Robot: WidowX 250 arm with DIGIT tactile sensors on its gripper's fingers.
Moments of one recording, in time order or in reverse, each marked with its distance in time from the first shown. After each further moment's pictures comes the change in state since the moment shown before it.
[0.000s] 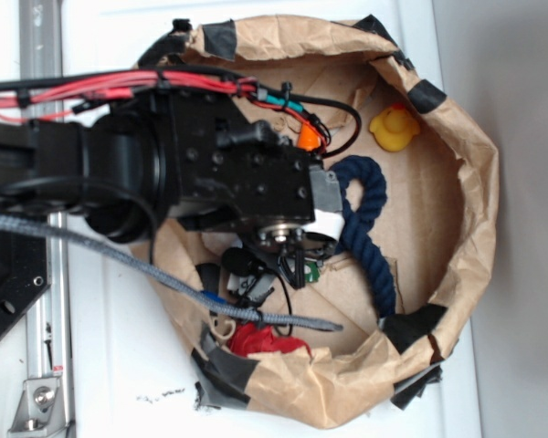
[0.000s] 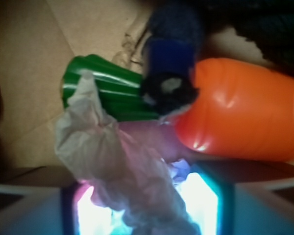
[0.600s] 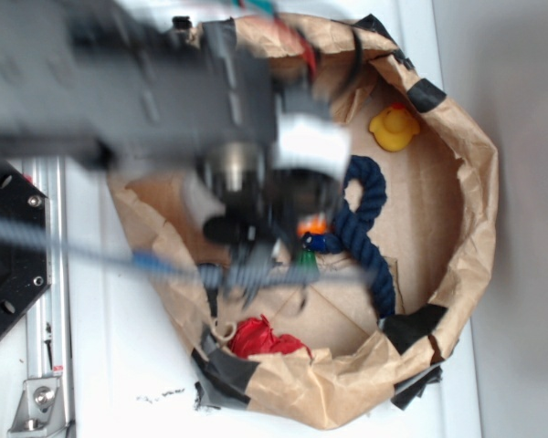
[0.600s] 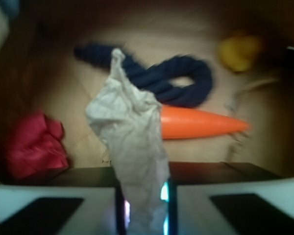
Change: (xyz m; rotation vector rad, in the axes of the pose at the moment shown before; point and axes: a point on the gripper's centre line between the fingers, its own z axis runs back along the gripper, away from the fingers) arm -0.007 0.021 0.110 0.003 -0.130 0.237
